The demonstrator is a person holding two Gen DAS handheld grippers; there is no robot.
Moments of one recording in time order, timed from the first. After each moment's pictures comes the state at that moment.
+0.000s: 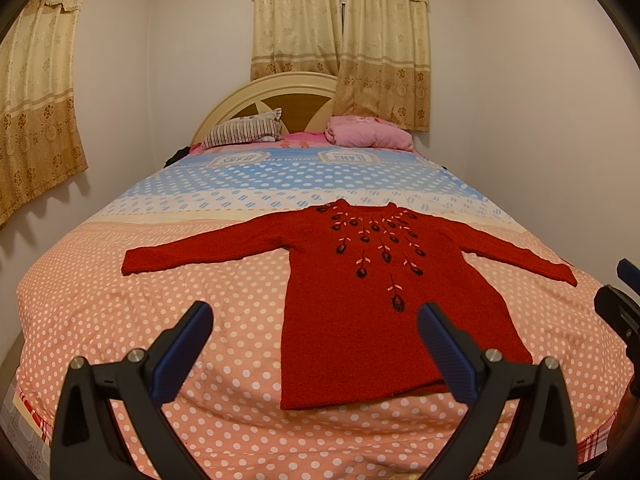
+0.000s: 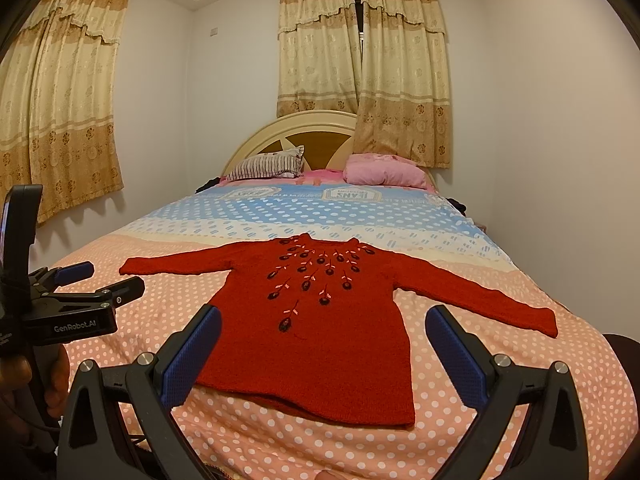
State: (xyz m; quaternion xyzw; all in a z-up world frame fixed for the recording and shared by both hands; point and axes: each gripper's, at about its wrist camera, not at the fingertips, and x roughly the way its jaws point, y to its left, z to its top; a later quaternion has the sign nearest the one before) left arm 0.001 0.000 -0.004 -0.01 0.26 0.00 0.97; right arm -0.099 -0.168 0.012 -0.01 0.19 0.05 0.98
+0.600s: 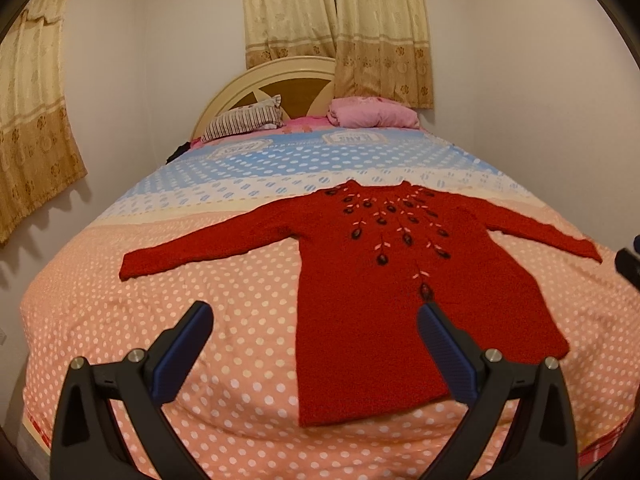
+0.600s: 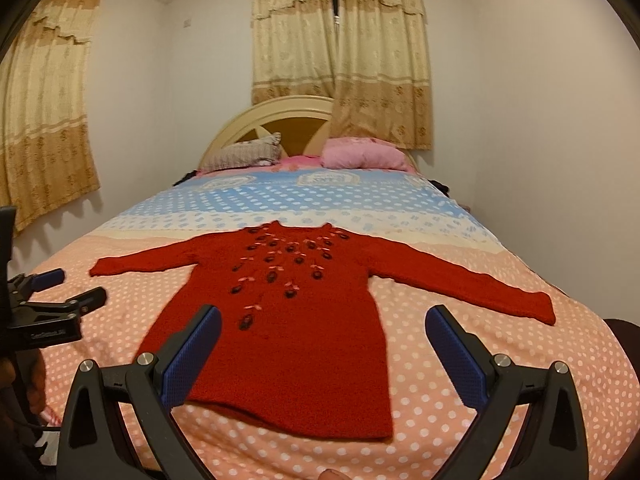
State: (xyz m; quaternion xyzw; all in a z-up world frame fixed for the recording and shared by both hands) left arm 0.045 0.000 -0.030 0.04 0.28 0.02 0.96; right arm -0.055 -0.207 -0.008 0.01 0.22 0.01 0.98
